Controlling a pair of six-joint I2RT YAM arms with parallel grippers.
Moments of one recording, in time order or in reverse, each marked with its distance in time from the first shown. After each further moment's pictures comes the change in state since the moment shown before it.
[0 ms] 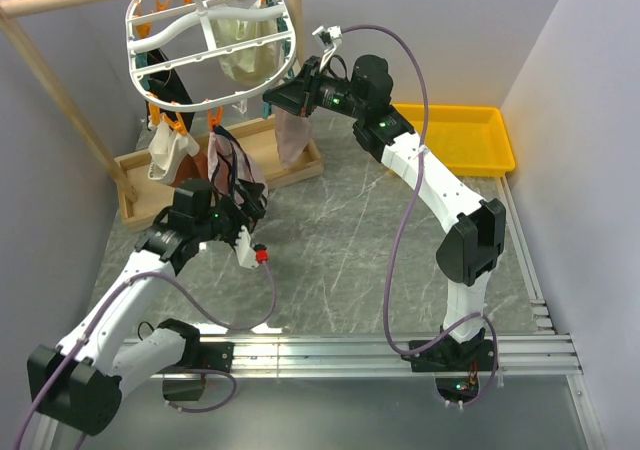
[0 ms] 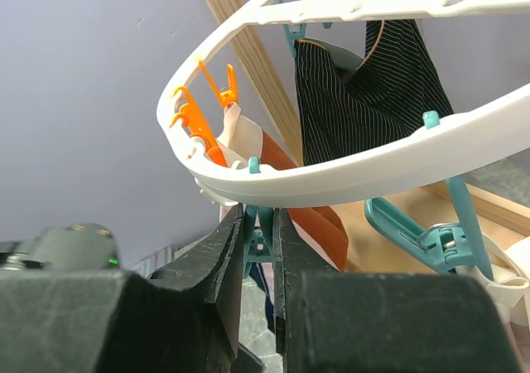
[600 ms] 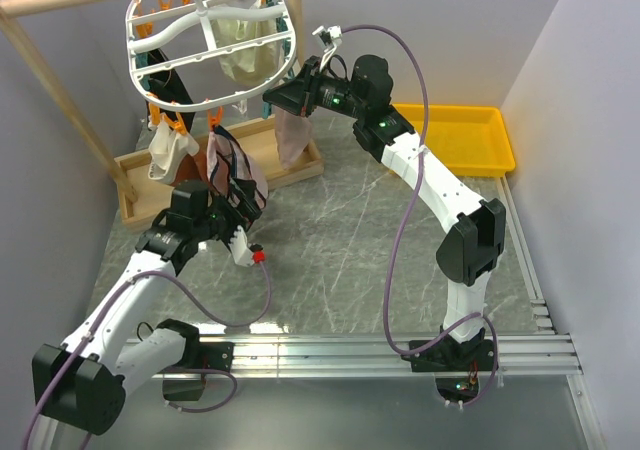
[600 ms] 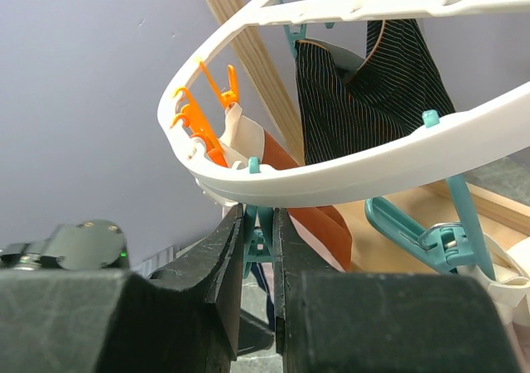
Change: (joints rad) left arm 0.041 -0.028 -0.016 0.000 -0.111 0.138; right arm 0.000 0.000 0.000 0.001 0.000 0.007
